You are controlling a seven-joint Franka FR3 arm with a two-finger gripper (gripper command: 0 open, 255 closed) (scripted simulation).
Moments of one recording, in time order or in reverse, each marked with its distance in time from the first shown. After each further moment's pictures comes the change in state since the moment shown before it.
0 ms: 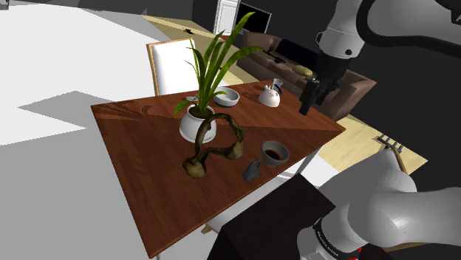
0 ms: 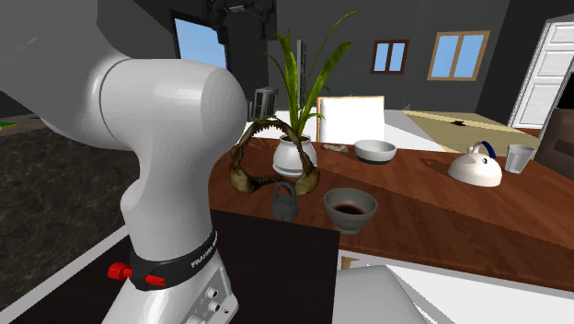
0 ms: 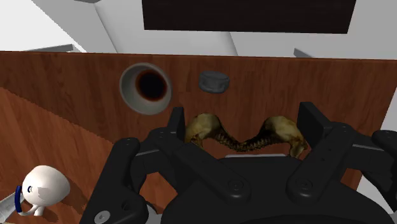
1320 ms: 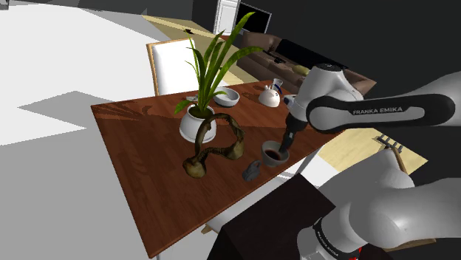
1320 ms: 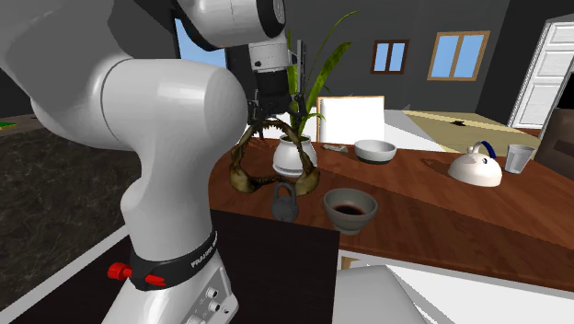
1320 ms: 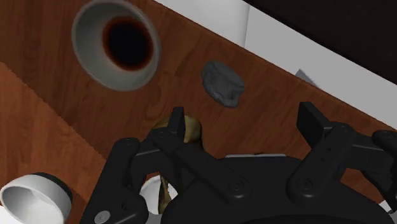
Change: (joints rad) arm 0.034 0.152 -0.274 -0.497 -0.226 0.758 -0.448
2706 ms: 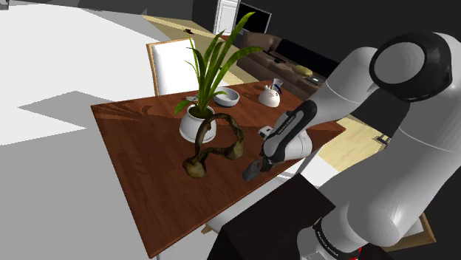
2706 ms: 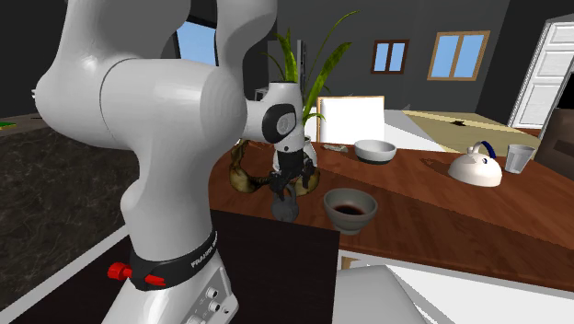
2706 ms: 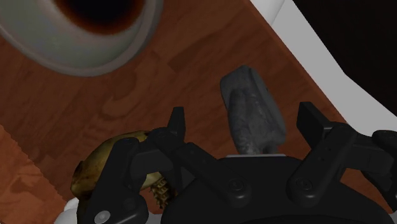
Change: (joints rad) arm -0.041 0.865 0.033 0.061 0.458 0.877 -0.732
